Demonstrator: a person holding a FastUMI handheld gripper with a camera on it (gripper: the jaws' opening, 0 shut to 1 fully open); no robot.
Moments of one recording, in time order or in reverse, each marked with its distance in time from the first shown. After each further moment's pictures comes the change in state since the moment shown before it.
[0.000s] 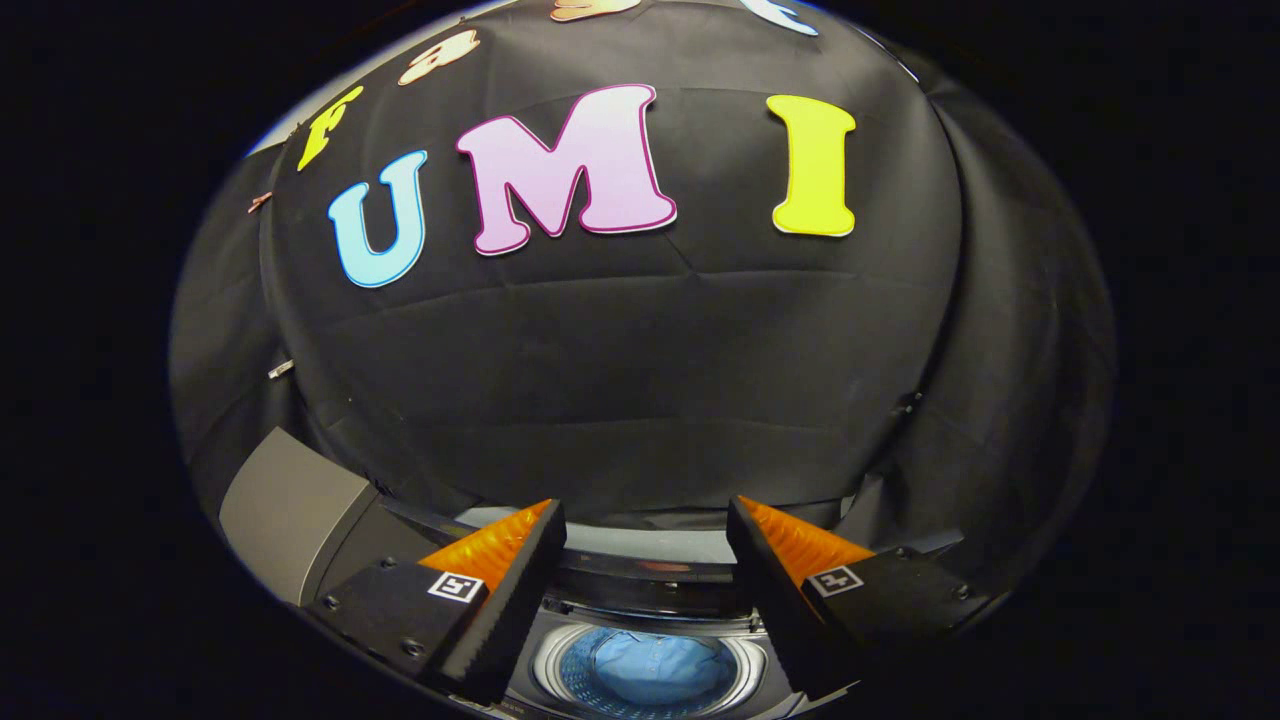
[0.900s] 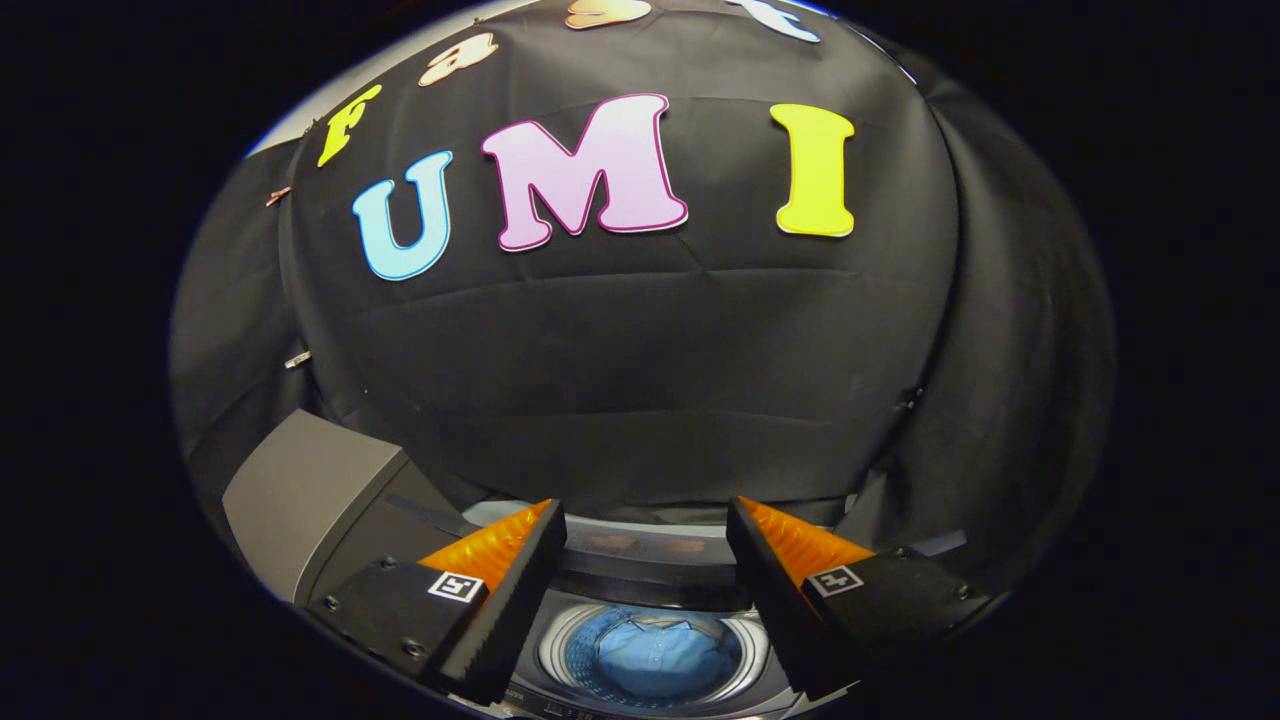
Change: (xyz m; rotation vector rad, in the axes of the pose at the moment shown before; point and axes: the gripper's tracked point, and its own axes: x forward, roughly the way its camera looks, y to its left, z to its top) arm -0.009 0.001 -0.009 -0.021 -0.014 0.044
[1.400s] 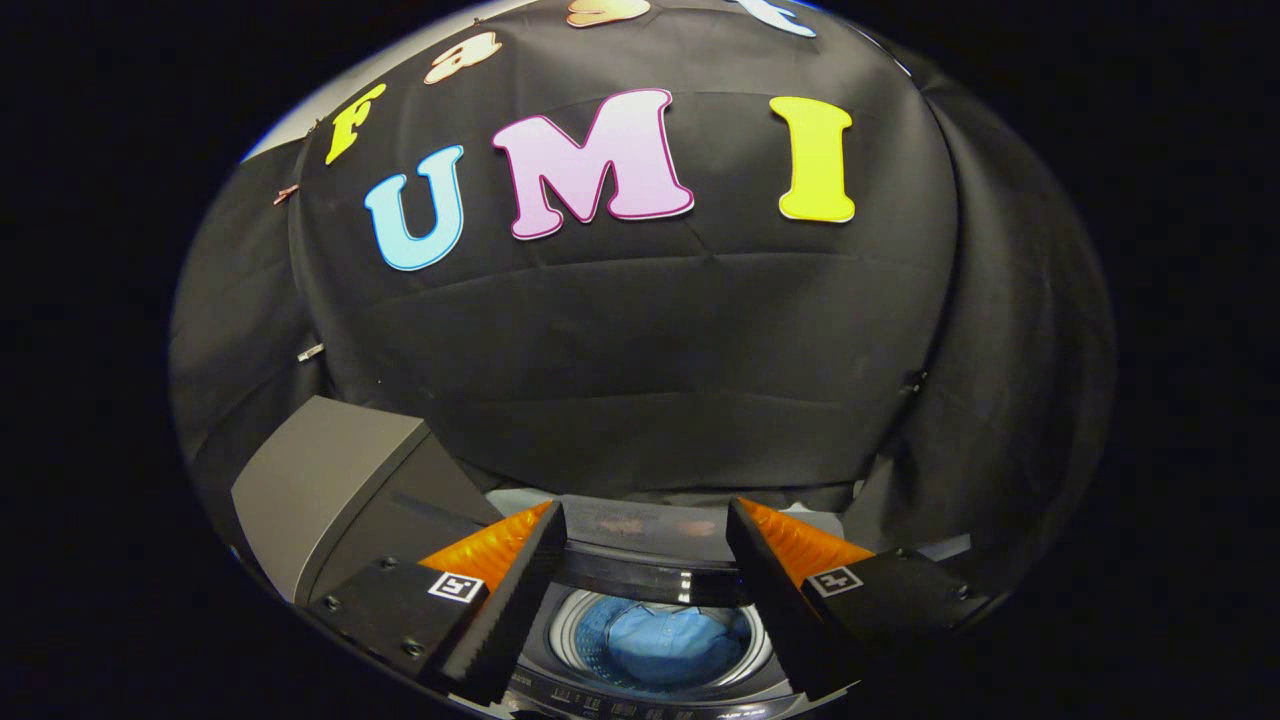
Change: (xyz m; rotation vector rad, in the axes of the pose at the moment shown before) arm -0.035 0.004 -0.035 0.012 0.037 0.035
